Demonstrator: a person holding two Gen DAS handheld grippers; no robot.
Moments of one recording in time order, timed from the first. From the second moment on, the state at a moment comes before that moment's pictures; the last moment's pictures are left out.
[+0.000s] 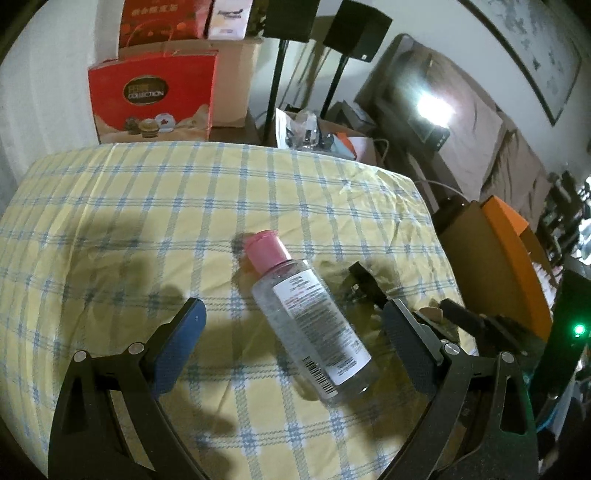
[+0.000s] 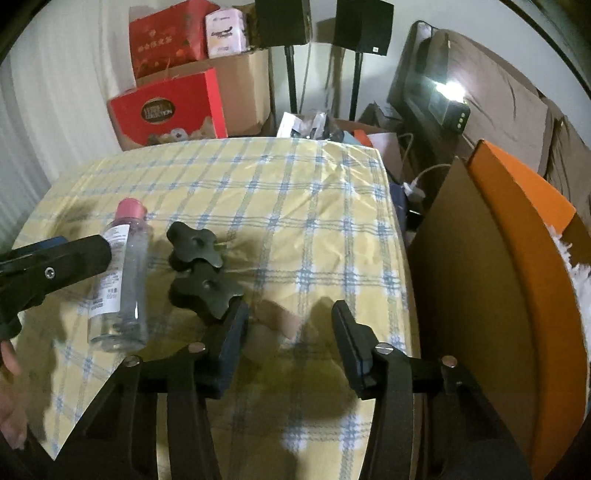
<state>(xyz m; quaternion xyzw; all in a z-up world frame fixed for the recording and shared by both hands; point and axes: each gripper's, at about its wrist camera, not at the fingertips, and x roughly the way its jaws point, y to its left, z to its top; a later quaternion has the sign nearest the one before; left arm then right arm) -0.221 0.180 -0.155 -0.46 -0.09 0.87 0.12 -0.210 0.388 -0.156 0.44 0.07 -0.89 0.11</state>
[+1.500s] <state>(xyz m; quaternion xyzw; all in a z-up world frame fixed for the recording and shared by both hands) -0.214 0.290 -0.166 -0.43 -0.01 0.84 0.32 -0.148 0.471 -0.083 0.35 -0.03 -0.93 0.11</state>
